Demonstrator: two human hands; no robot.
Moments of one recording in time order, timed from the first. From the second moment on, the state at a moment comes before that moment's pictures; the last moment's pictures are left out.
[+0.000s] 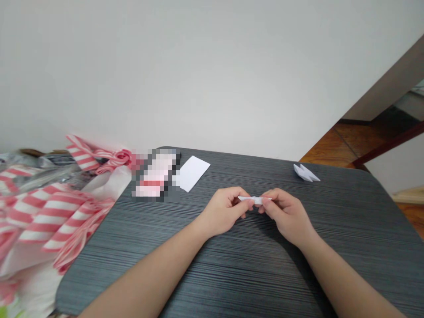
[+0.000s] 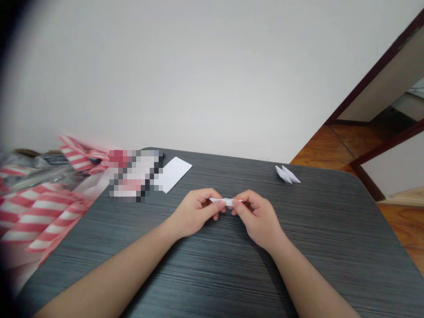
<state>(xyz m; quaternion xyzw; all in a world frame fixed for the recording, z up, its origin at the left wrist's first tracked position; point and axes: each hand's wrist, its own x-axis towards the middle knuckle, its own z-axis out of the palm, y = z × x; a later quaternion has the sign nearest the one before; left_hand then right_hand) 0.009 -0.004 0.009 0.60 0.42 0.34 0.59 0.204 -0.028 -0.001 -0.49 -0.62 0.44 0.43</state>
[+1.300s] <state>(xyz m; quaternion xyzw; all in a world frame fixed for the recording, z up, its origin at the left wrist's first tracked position) 0.006 -0.003 0.009 0.70 0.42 0.28 0.50 0.203 -0.028 0.011 -0.51 -0.69 0.39 0.34</state>
